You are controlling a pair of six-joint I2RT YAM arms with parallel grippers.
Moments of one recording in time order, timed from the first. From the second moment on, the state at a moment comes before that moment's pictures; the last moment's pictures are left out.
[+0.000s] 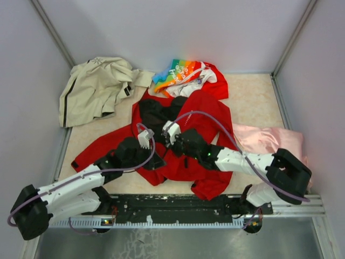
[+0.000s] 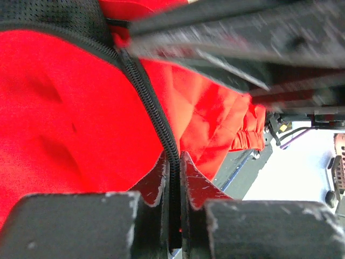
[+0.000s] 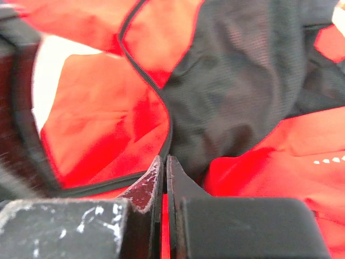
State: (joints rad) left arm -0.83 0.96 0.44 -0.01 0.24 -0.69; right arm 1.00 1.34 0.68 0.27 0.01 -0.06
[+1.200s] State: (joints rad) left arm -0.70 1.09 1.43 -0.48 -0.13 -0.07; right arm 0.51 1.29 1.37 -0.10 -0.03 -0.20
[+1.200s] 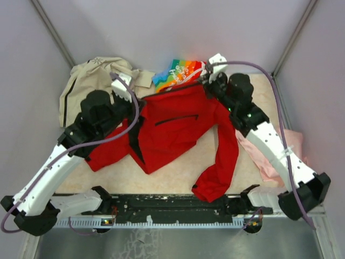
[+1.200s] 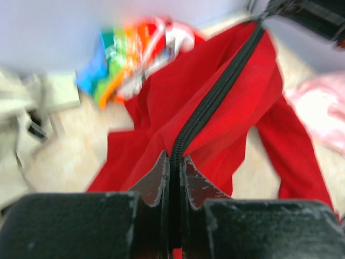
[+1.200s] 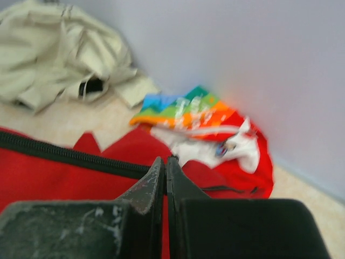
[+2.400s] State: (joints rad) left arm -0.70 0.69 0.80 -0.42 0.12 -0.45; right arm 0.84 0.99 0.51 0.22 -0.02 0.05
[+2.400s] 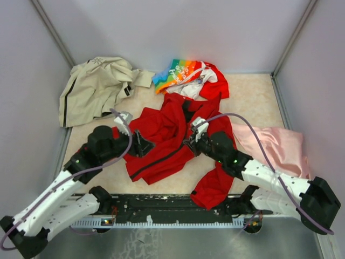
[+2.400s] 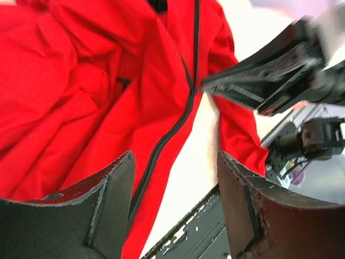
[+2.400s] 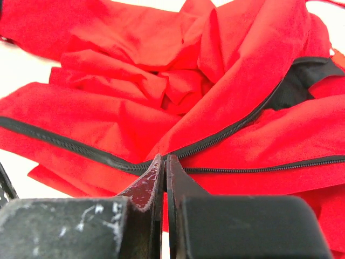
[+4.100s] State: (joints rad) left arm -0.77 1.02 0.53 0.04 0.32 -0.58; right arm 0.76 1.15 0.71 0.13 0.15 -0.07
